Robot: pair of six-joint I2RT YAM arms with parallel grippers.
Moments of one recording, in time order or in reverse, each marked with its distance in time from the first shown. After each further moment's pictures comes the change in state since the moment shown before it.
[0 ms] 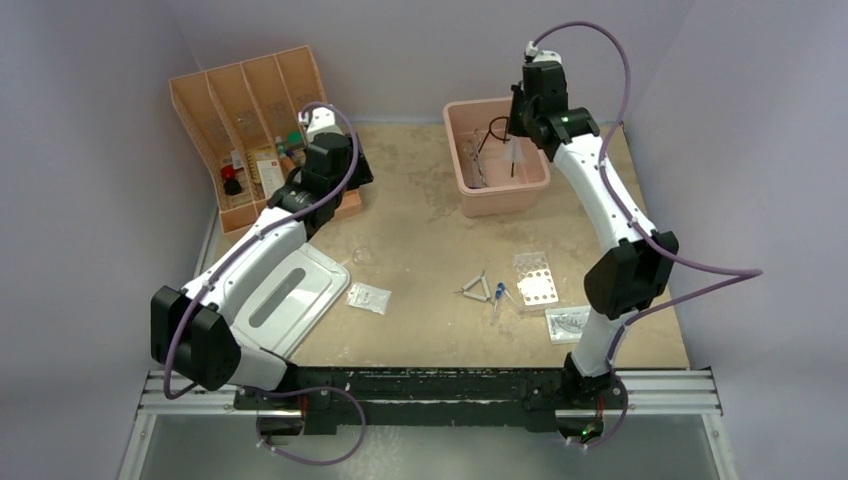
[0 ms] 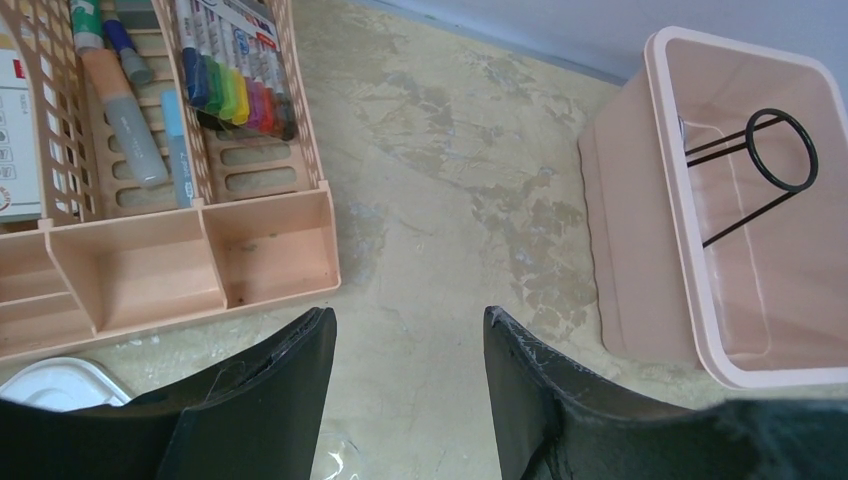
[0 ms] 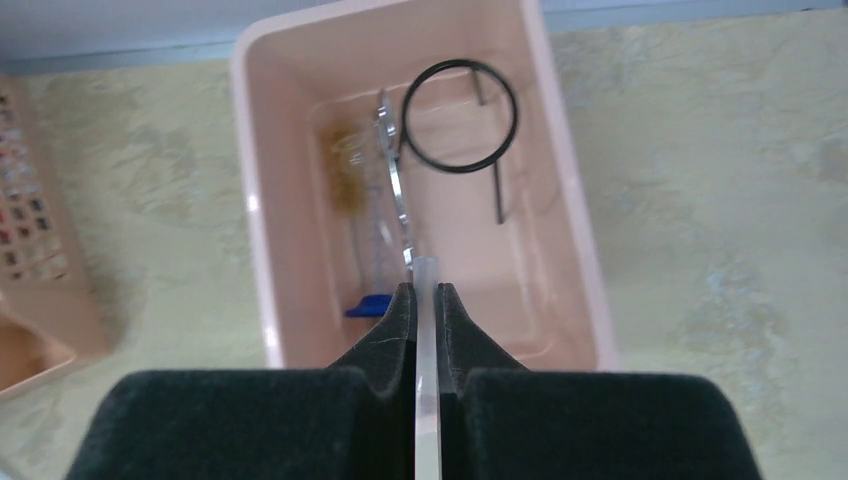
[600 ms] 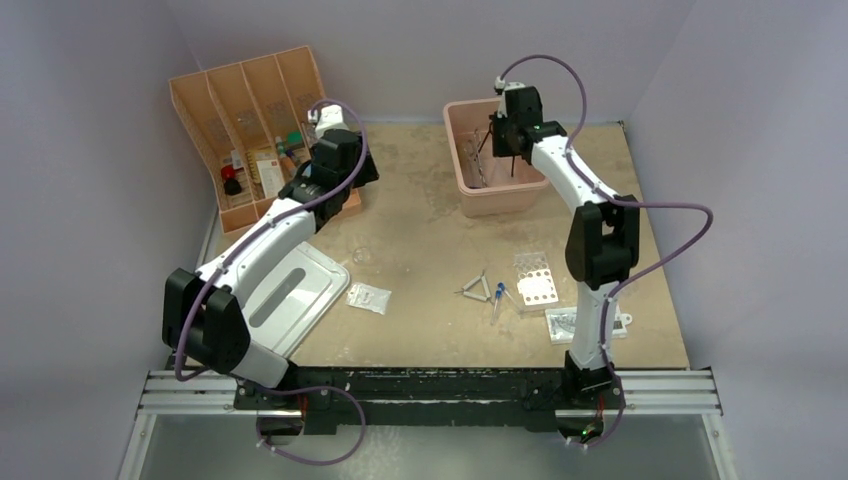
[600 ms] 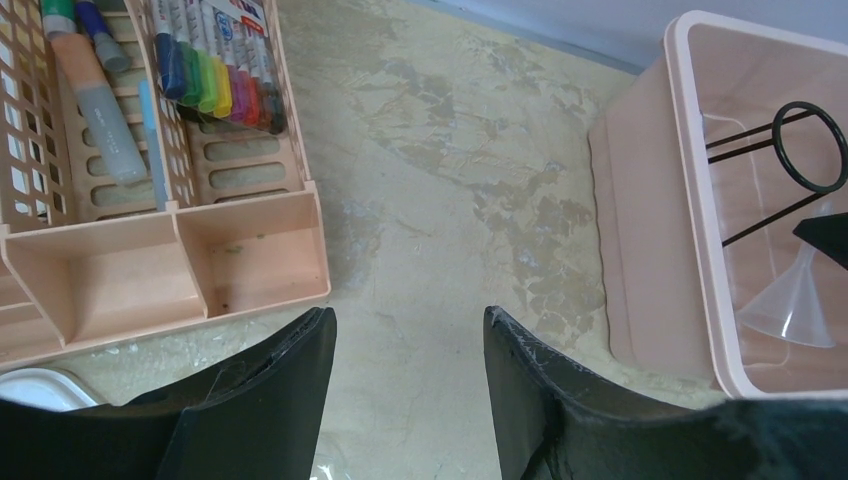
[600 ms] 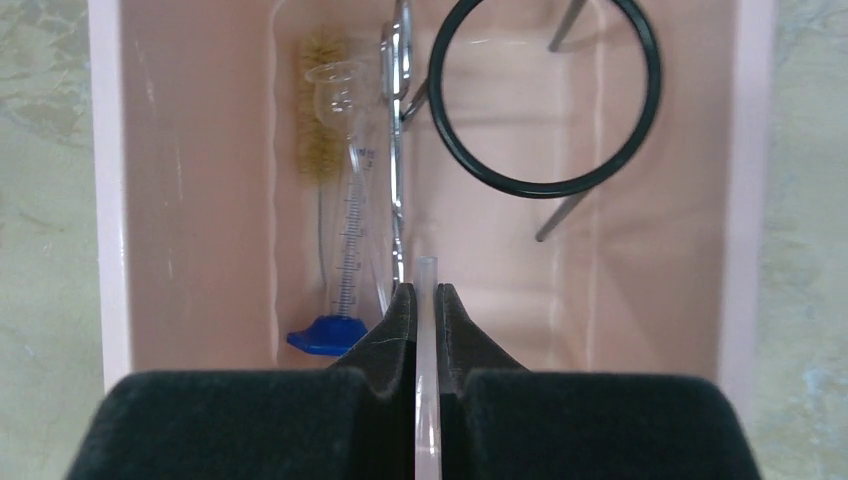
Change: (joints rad) left arm 0.000 0.090 0.039 0.016 0.003 -0.014; right arm -0.065 0.245 -0.065 0.172 -0.167 -0.179
